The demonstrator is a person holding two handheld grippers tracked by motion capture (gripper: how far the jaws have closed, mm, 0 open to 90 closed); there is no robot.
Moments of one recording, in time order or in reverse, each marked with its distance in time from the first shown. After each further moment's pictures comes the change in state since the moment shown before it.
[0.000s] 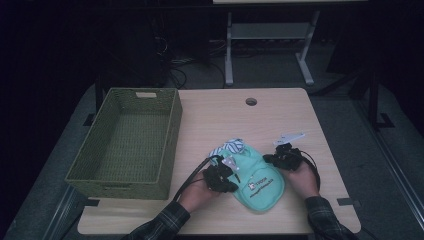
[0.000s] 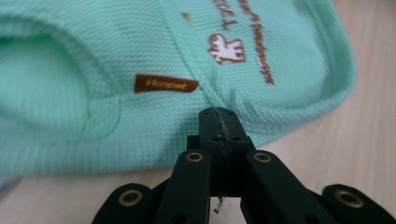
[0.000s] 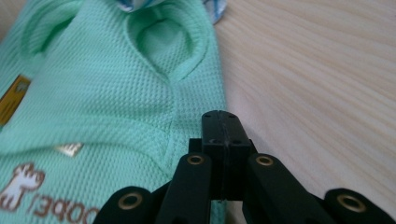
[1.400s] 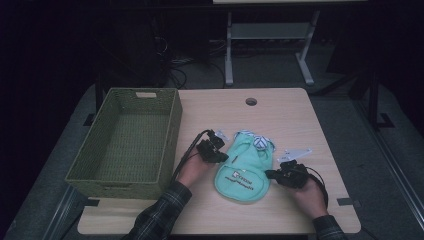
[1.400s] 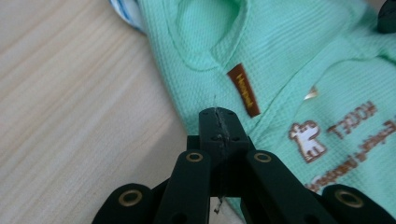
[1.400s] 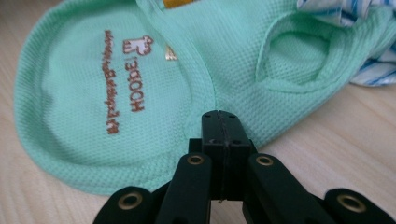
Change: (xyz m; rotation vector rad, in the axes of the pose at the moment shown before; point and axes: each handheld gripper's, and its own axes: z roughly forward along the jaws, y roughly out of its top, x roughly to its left) left arm 0.080 0.019 -0.015 -0.027 0.196 -0.074; right arm 0.039 -0.029 -0.030 0.008 0.048 -0.006
